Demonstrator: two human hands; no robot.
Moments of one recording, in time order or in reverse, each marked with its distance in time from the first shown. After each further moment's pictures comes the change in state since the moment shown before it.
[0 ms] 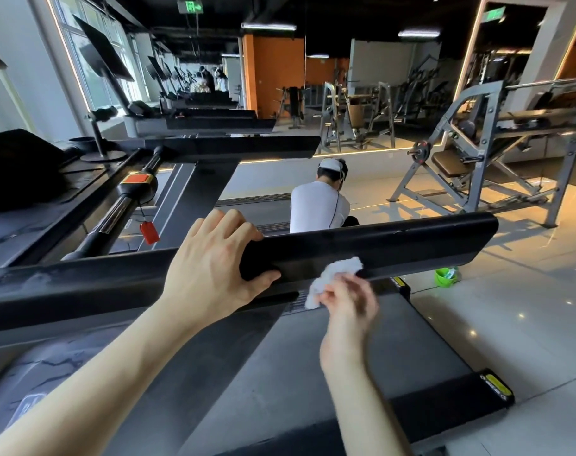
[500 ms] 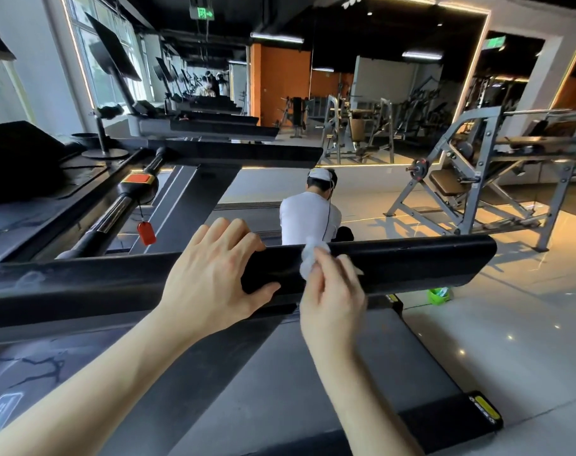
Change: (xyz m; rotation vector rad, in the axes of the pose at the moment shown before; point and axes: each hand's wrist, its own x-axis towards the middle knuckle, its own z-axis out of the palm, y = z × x) left_hand -0.001 0.001 0.000 0.009 -0.007 0.012; right_hand 0.007 -0.017 0.022 -0.891 -0.175 -1.021
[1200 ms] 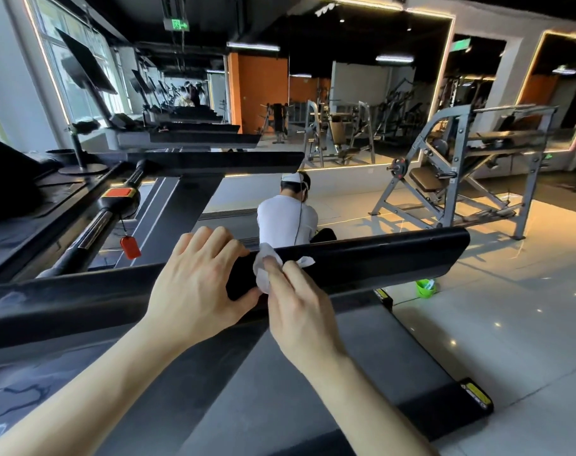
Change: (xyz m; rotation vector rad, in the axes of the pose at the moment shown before) left_hand -0.001 0.001 0.000 0.011 0.022 0.014; right_hand -0.005 -0.009 -0.007 -0.151 -0.278 -0.341
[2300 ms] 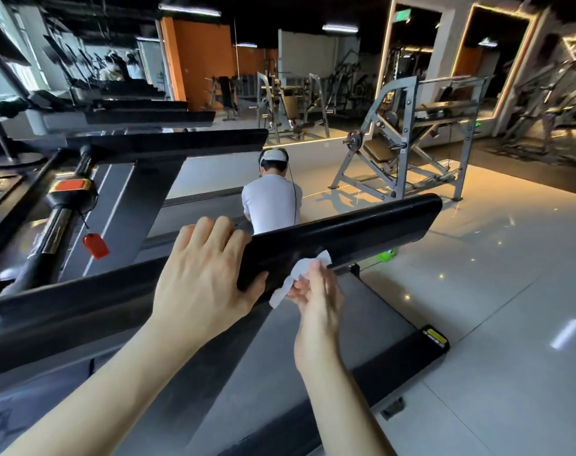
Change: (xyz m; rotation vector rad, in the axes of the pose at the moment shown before) left_hand -0.001 -0.009 0.000 -0.005 -0.019 0.085; right_hand -0.018 -0.026 0.023 1.076 0.503 1.249
